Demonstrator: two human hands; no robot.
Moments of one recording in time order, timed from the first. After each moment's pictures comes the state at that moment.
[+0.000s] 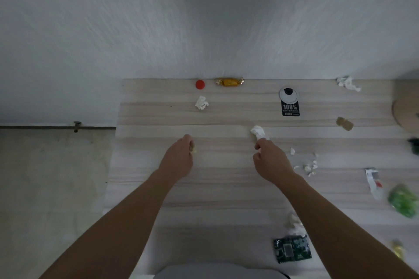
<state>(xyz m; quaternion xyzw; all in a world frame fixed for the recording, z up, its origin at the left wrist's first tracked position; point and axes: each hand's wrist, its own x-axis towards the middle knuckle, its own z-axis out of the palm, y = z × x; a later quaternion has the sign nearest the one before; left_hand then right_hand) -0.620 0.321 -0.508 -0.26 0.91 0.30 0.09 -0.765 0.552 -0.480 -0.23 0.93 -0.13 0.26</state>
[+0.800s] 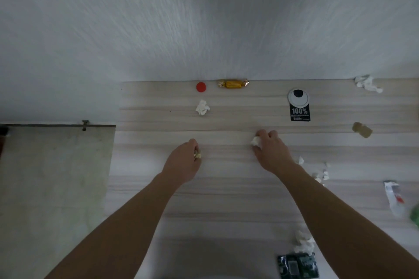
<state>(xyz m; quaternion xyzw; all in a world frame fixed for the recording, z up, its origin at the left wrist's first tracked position) -0.649 0.318 -0.519 -0.27 0.91 0.28 0.15 -0.819 0.529 -0.523 -0.25 0.92 -0.12 0.28</state>
